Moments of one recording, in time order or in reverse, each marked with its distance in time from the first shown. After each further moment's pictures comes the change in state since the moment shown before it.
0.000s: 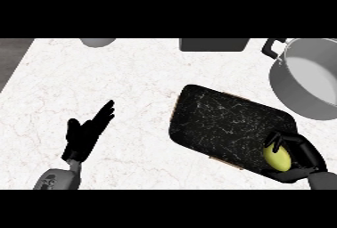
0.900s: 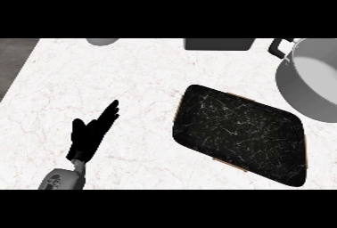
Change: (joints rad) left arm -0.001 -0.024 -0.018 -0.019 -0.007 0.004 0.010; right arm 0.018 -0.490 -0.297 0.389 -0.181 0.057 0.066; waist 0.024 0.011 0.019
